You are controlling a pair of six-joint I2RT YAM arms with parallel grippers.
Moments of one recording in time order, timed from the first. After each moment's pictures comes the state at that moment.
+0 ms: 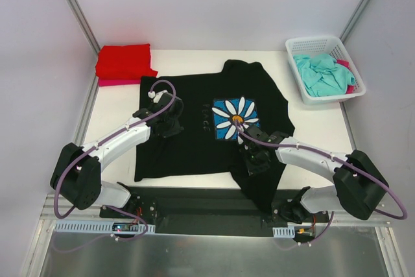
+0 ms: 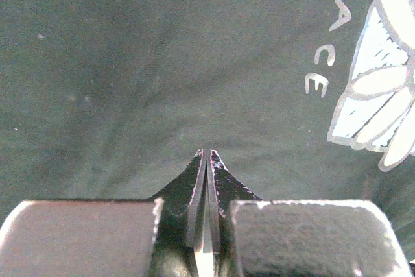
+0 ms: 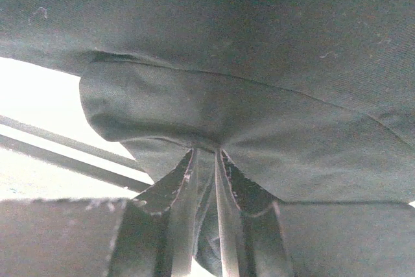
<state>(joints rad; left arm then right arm) -0.56 1.37 0.91 -0.55 -0.19 -0.83 0.80 1.34 0.70 -0.70 -0.06 0.48</state>
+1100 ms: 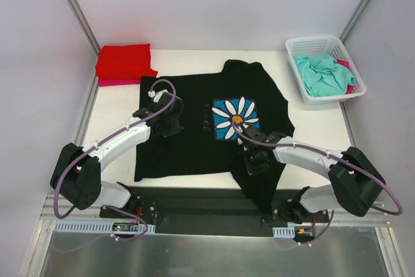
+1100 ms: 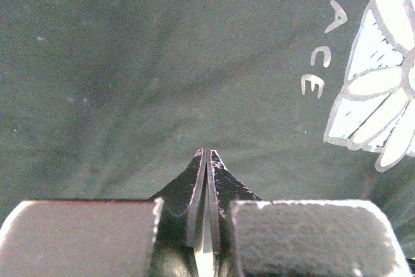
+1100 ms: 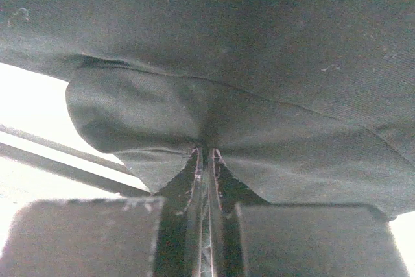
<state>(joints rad) -0.56 1.37 0.91 -0.55 -0.19 -0.83 0.80 1.37 0.69 -0.67 -0.06 0.45</state>
